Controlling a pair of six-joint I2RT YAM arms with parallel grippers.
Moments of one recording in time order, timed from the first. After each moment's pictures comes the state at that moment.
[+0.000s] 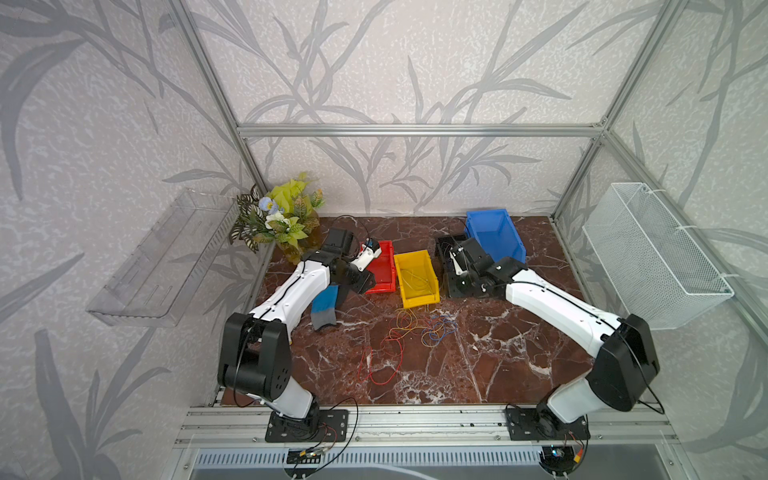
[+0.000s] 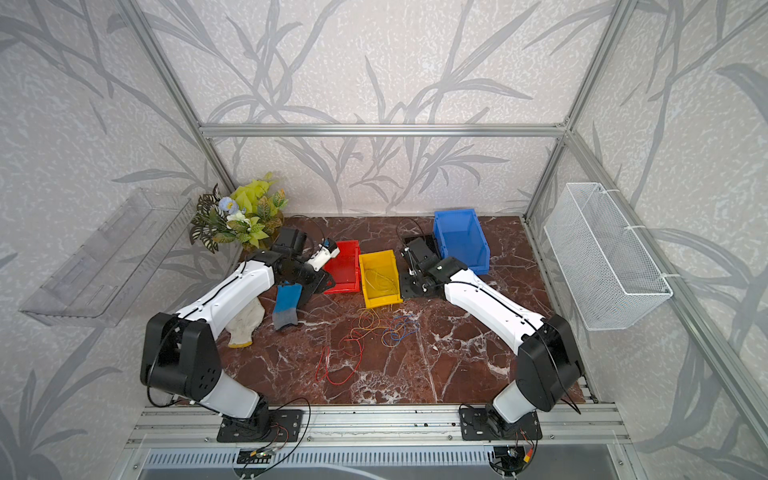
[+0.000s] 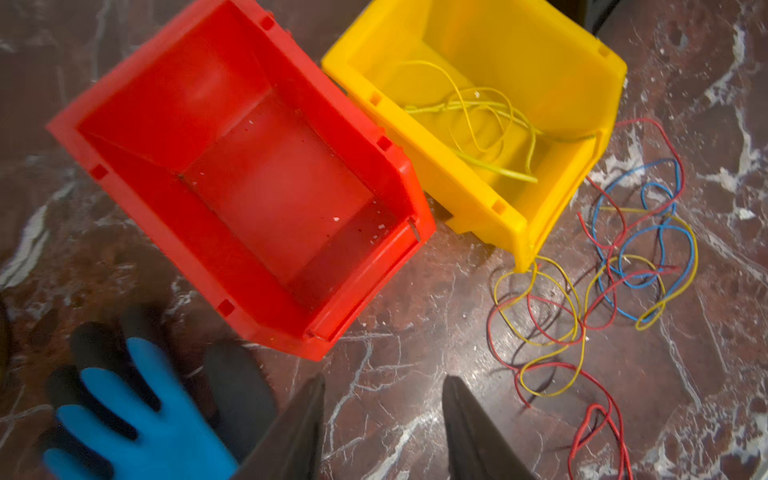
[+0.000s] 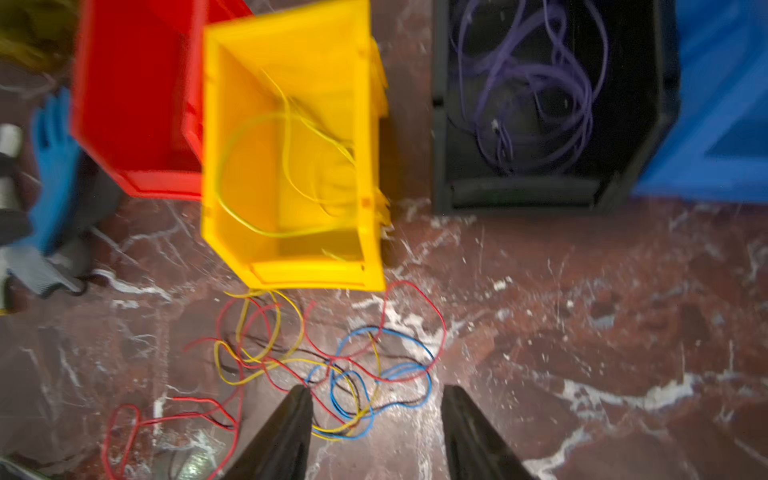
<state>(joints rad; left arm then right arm) -0.22 1.57 1.19 -0.72 0.33 0.41 0.62 1.54 1.20 -0.76 0.04 0.53</state>
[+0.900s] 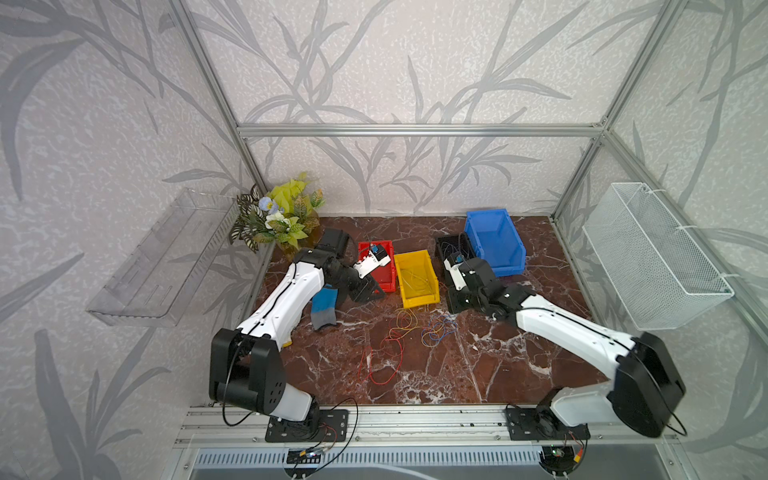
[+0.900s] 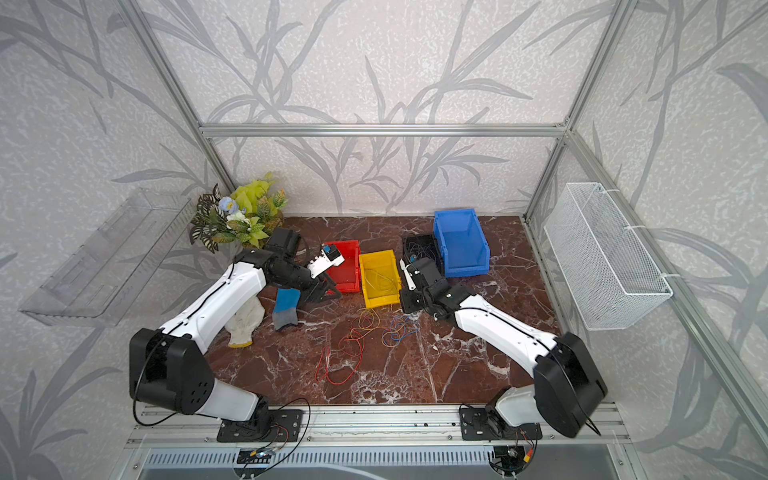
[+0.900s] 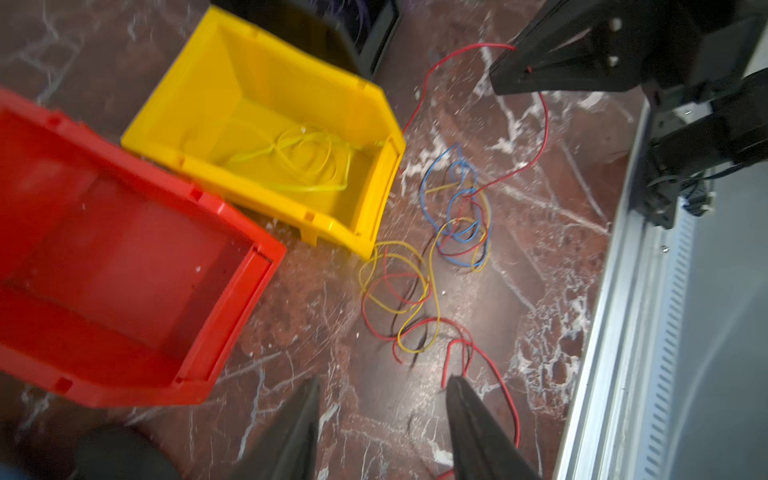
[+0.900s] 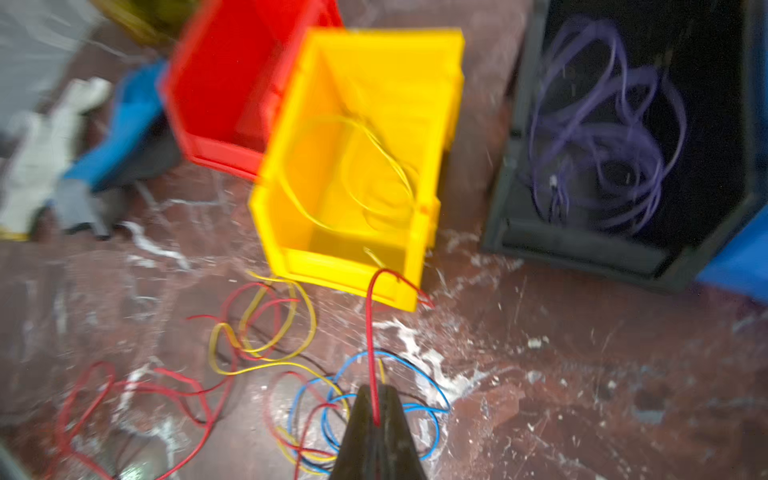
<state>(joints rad) -0.23 1.48 1.27 -0.92 0.69 0.63 0.68 1.32 0.96 -0.36 0.01 0.26</state>
